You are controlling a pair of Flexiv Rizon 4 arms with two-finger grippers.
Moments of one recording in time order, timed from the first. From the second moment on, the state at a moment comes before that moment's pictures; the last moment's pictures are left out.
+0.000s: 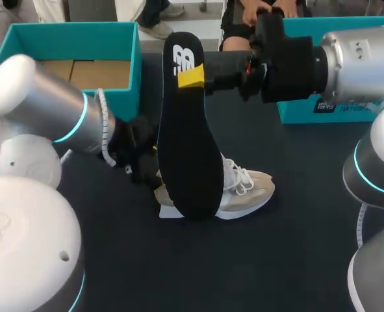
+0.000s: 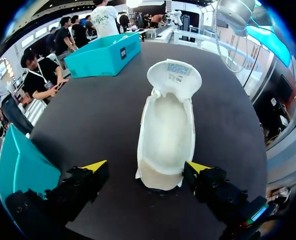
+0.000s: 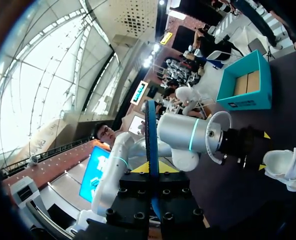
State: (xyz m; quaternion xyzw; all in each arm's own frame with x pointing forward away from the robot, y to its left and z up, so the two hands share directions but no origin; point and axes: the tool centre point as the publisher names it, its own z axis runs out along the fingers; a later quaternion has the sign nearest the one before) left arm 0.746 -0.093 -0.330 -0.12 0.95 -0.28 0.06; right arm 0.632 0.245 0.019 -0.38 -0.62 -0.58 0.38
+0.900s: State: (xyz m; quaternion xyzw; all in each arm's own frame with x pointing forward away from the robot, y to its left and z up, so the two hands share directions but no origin) left arm 0.742 -0.105 -0.308 -0.13 0.98 -0.12 0.09; right arm 0.632 0.245 0.019 -0.38 -0.62 -0.58 0.38
